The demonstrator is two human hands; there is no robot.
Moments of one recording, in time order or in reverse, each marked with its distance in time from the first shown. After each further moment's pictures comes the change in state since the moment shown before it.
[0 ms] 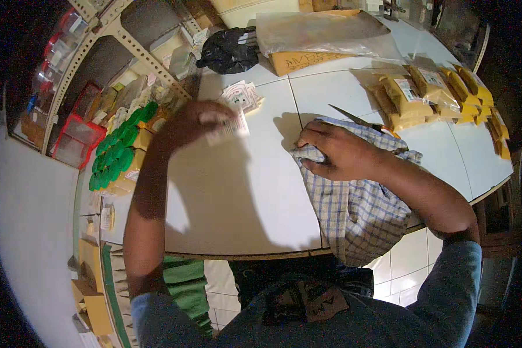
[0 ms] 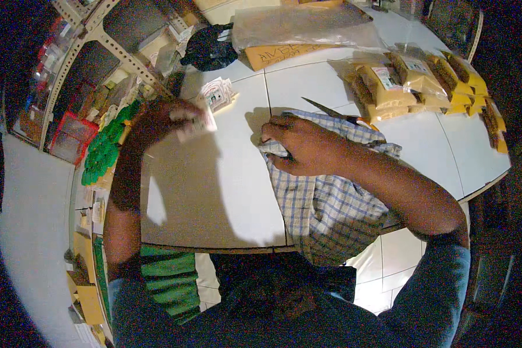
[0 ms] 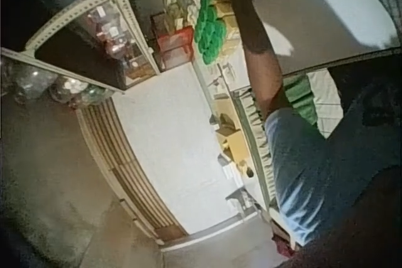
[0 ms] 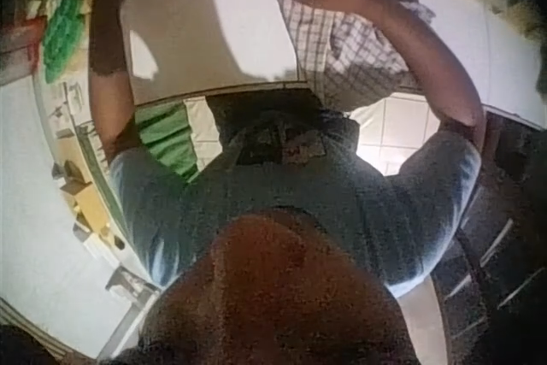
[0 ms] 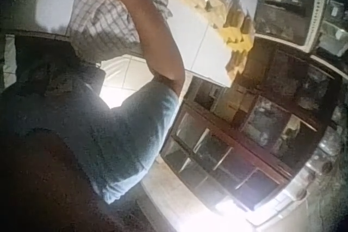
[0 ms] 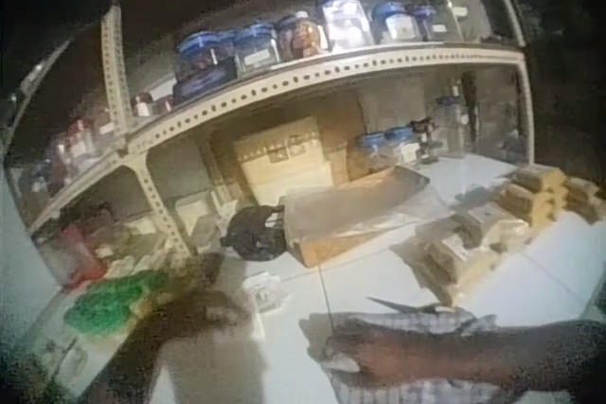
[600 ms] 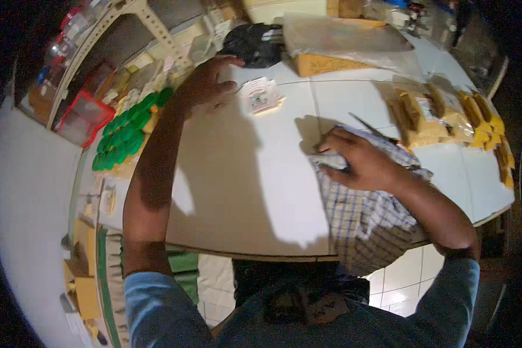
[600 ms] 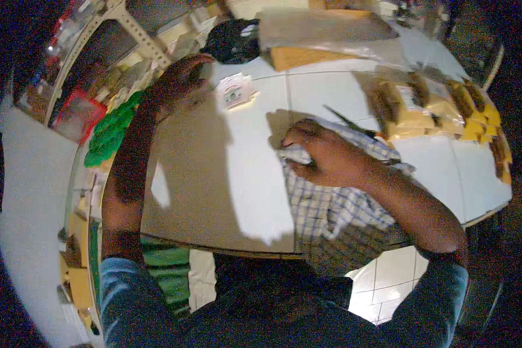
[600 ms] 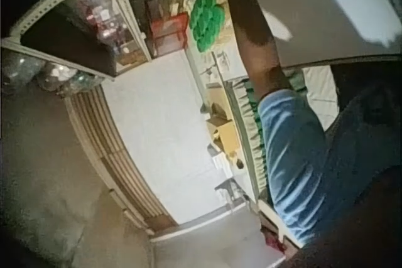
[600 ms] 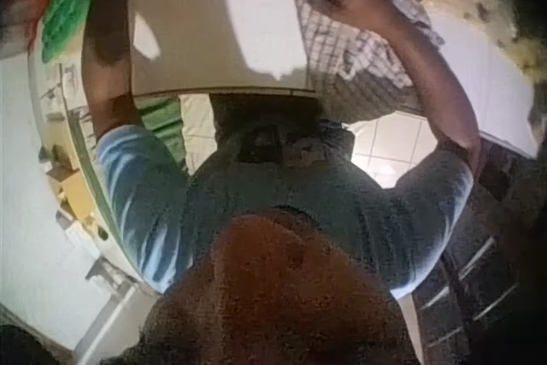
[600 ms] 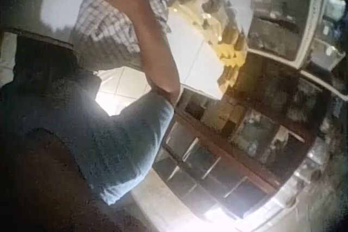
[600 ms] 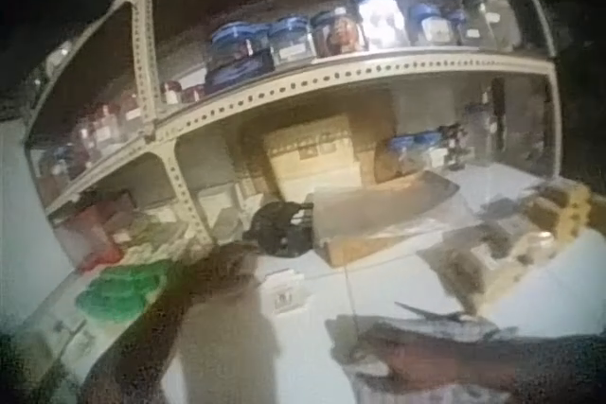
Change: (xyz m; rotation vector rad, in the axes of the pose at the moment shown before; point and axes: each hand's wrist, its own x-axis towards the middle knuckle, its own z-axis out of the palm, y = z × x) left_hand 0.028 -0.045 -0.024 0.141 0.332 0.009; right_hand 0.000 -0.001 0.003 0.086 0.039 -0.022
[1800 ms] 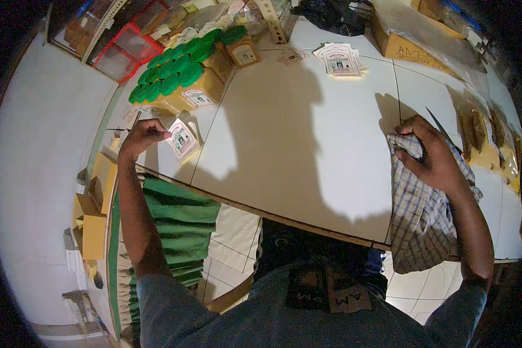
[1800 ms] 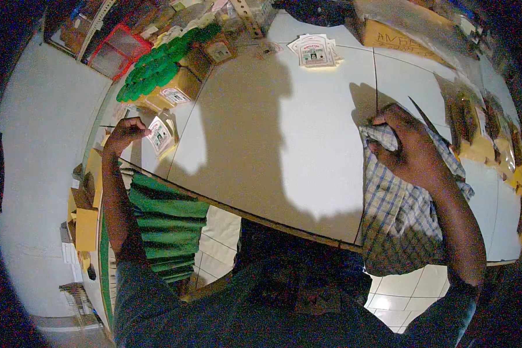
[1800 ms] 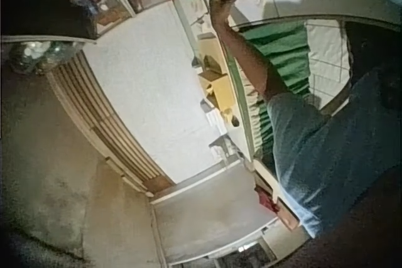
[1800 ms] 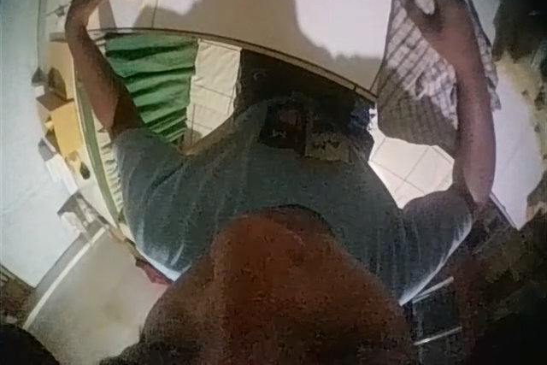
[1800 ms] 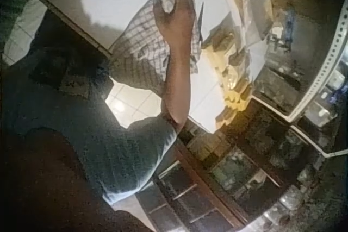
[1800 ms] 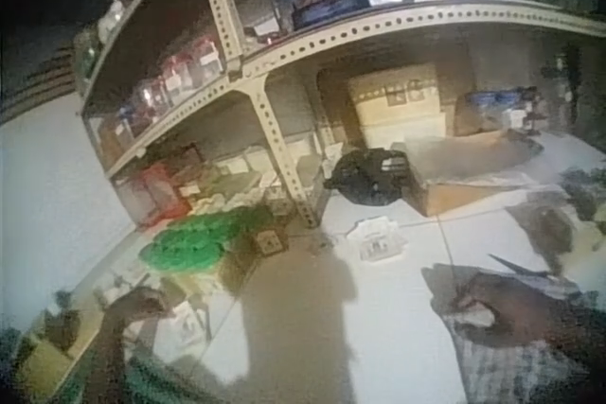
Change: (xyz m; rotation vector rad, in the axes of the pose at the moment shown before) left_hand -0.343 -0.065 -0.128 -0.144 -0.051 -0.873; right_hand 0.008 -0.012 0.001 -0.029 0.015 0.082
